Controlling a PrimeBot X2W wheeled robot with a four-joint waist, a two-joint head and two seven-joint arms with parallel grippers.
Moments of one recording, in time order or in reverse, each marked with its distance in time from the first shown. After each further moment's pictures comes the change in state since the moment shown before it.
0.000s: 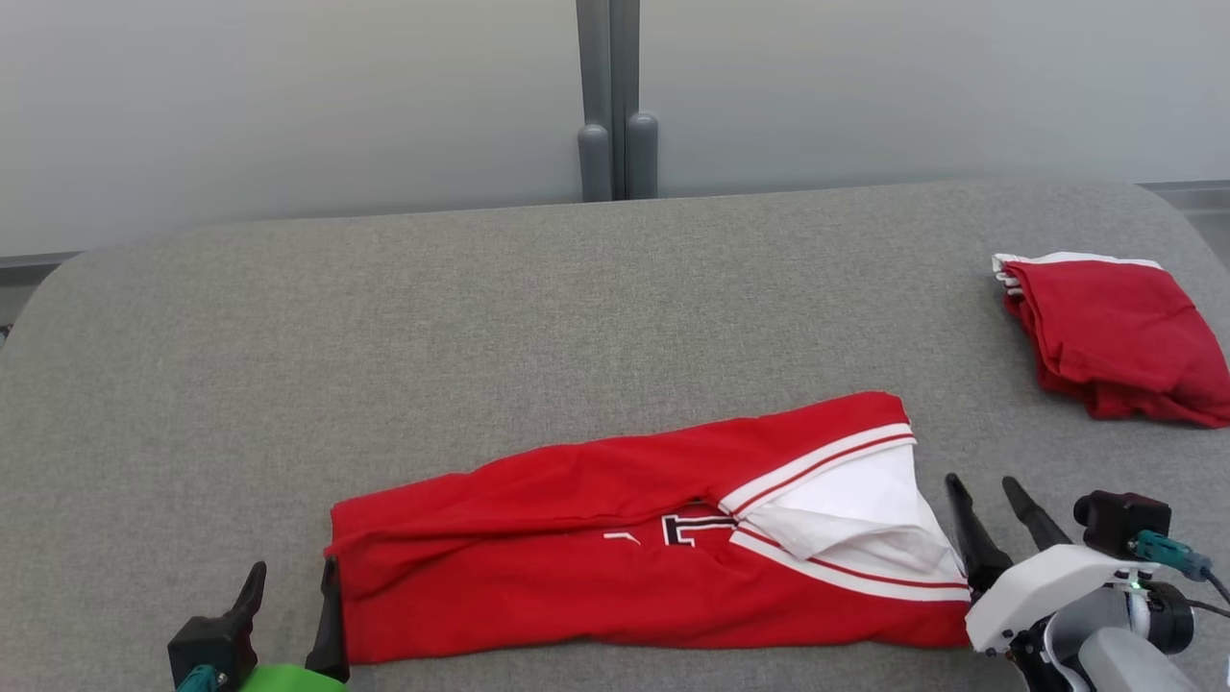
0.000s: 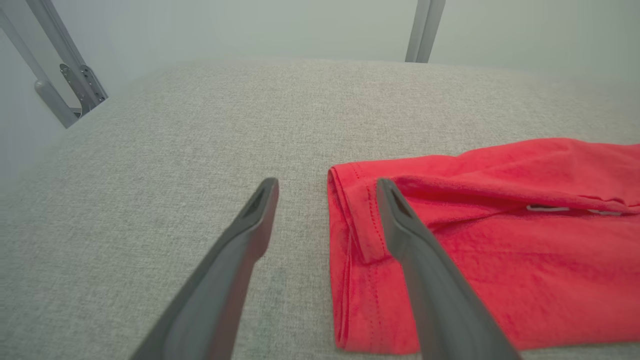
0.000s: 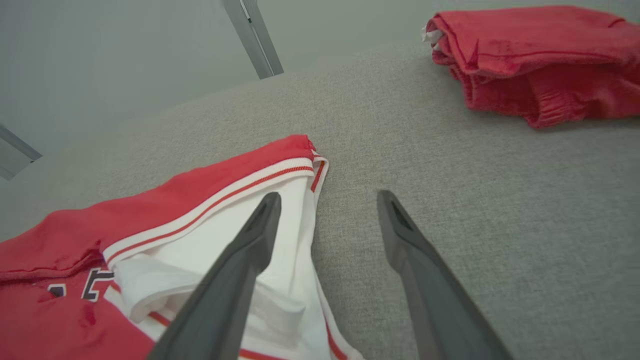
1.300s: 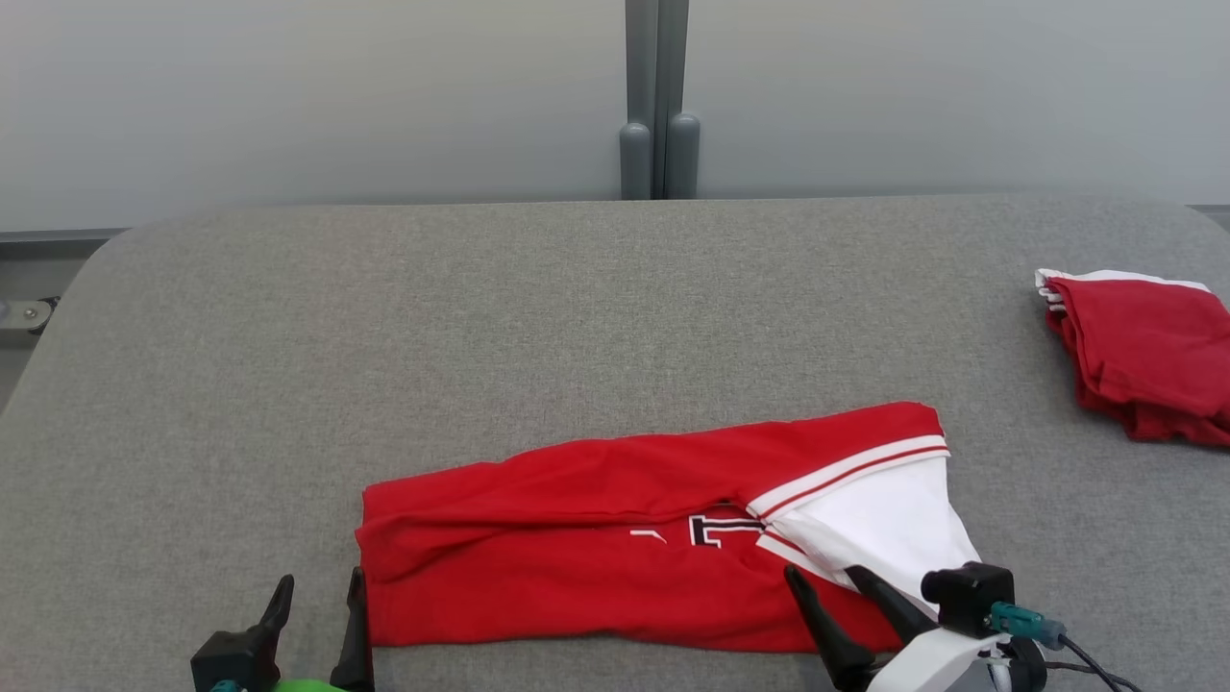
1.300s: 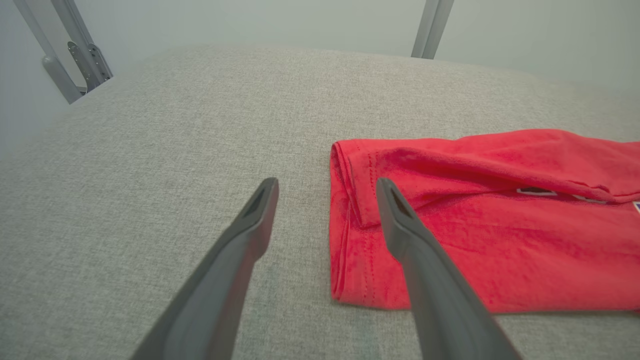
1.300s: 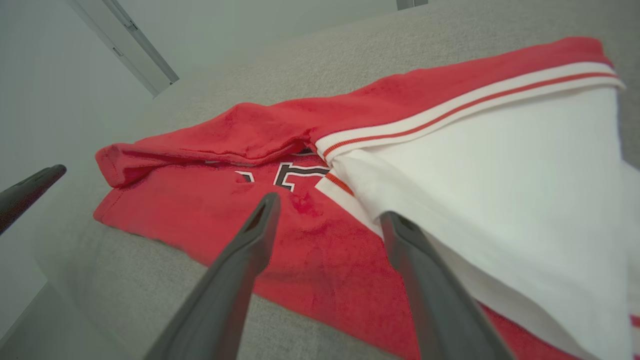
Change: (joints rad) left arm 0.033 -0.038 -0.003 -0.025 0.004 -0.014 0.000; right arm 0.100 0.036 0.288 -0.170 0.004 -0.001 0.000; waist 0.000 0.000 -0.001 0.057
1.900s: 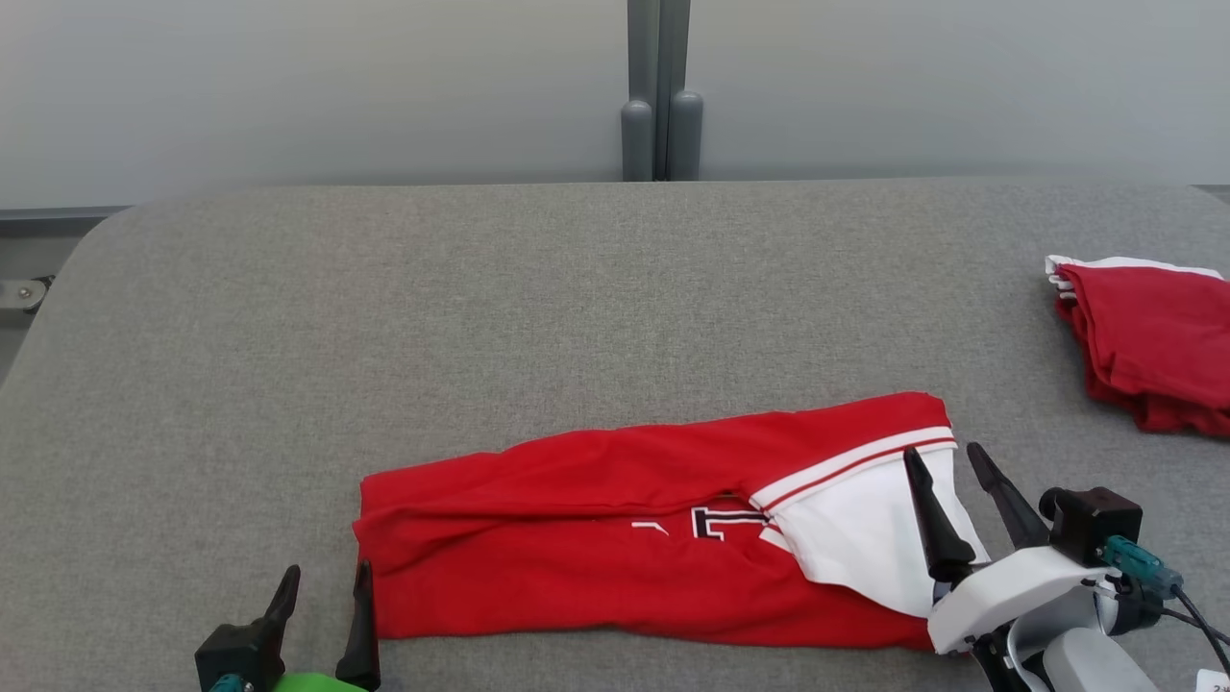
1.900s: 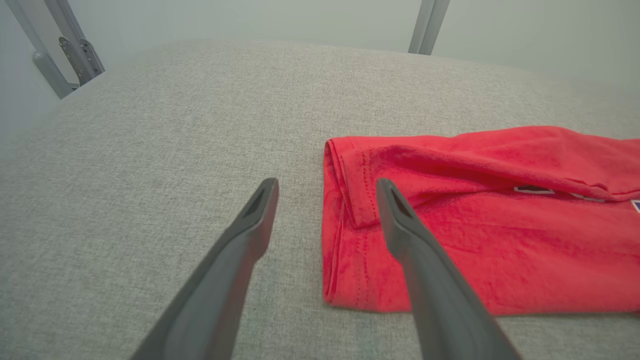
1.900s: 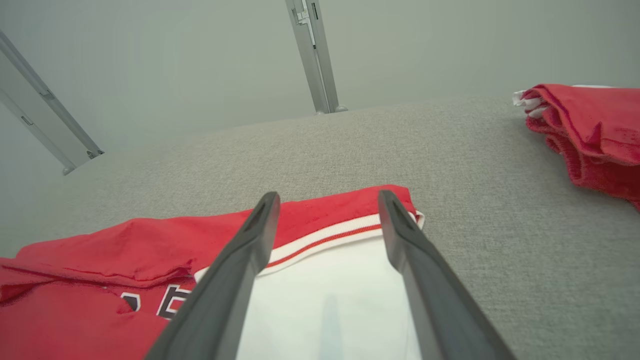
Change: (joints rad) left arm -0.002 0.000 -0.012 -0.020 -0.010 0.000 0.000; right arm -0.012 0.052 -0.380 -0.108 -0.228 0.000 0.000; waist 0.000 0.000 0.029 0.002
